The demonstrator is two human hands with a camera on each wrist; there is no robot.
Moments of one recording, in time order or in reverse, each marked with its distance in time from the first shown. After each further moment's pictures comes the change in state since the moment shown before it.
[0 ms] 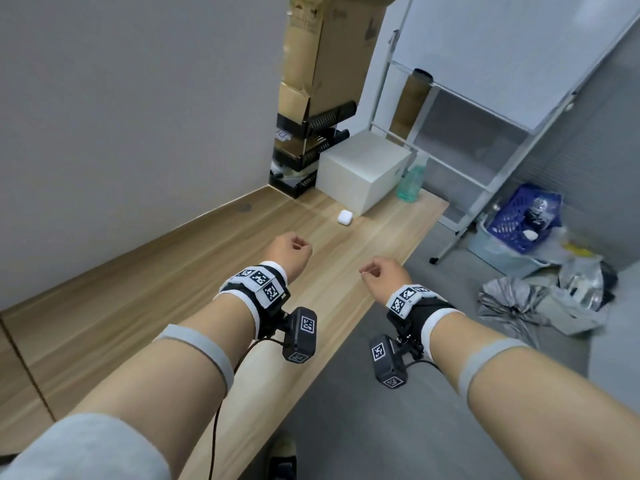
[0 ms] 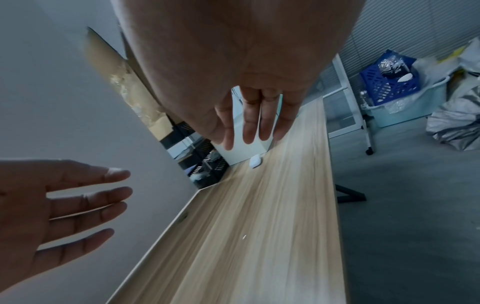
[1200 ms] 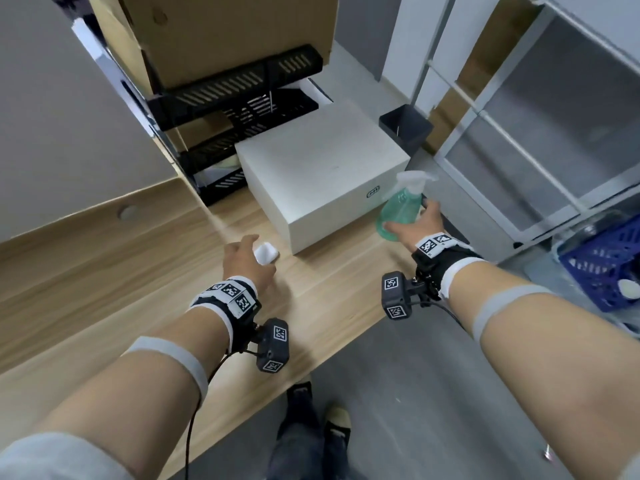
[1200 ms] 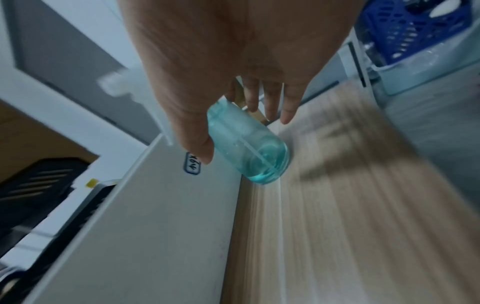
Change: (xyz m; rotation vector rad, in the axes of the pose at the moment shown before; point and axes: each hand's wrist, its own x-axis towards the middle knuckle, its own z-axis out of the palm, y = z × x) left_hand 0.319 0.055 0.251 0.118 0.242 -0.530; right_hand 0.512 0.178 -0.134 0.239 -0.088 0.116
